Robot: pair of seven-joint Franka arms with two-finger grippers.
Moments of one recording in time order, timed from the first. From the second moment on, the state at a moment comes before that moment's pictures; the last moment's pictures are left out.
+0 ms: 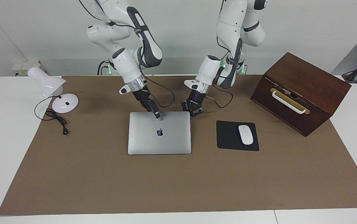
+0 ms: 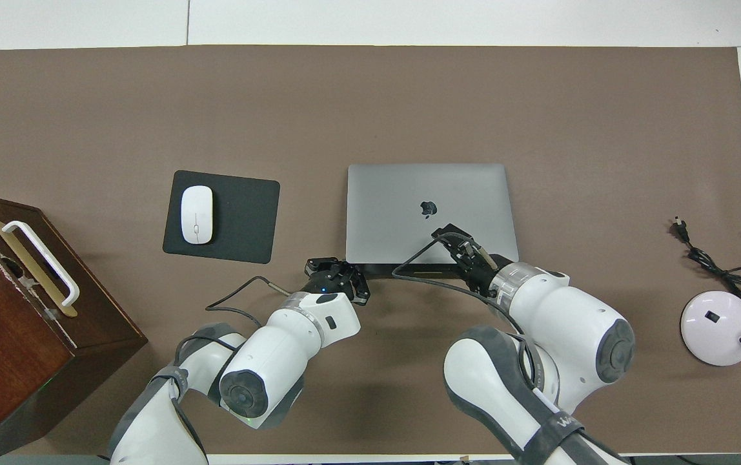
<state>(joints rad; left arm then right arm) -0.76 0.26 0.02 -2.51 -0.07 3.49 -0.10 0.28 0.01 0.28 -2.47 1.01 3.01 0.50</state>
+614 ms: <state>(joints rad) -0.76 0.26 0.02 -2.51 -0.07 3.49 -0.10 0.27 0.06 0.27 -2.39 1.01 3.01 0.45</state>
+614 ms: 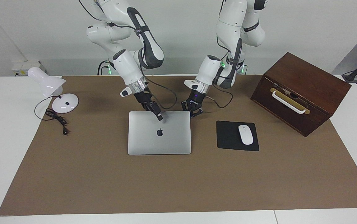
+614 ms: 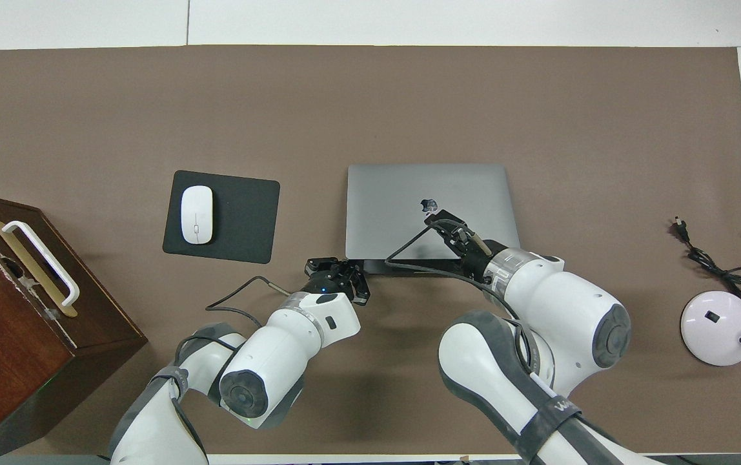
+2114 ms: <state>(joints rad) -0.76 0.26 0.02 -2.51 -0.07 3.49 -0.10 0.27 0.16 0.27 -2.10 1.01 3.05 0.40</state>
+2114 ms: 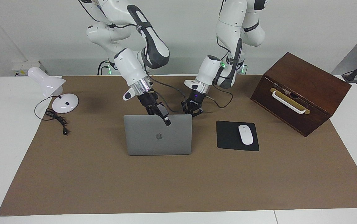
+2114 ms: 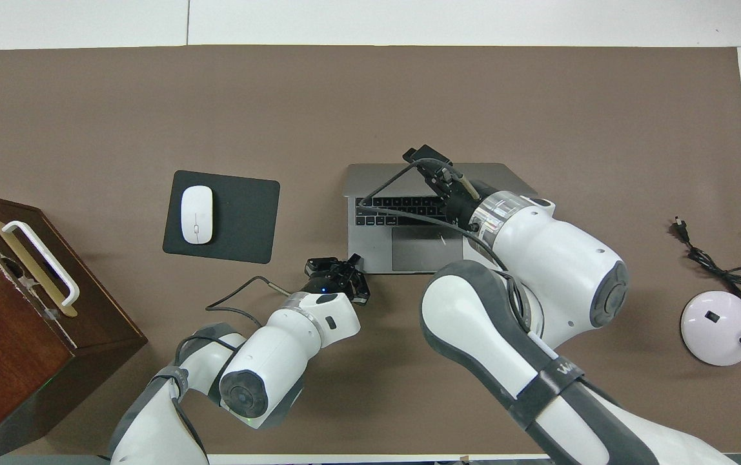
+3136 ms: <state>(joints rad) -0.76 0.26 0.02 -2.51 -0.07 3.49 -0.10 0.22 0.27 0.27 -1.84 1.01 3.05 0.39</state>
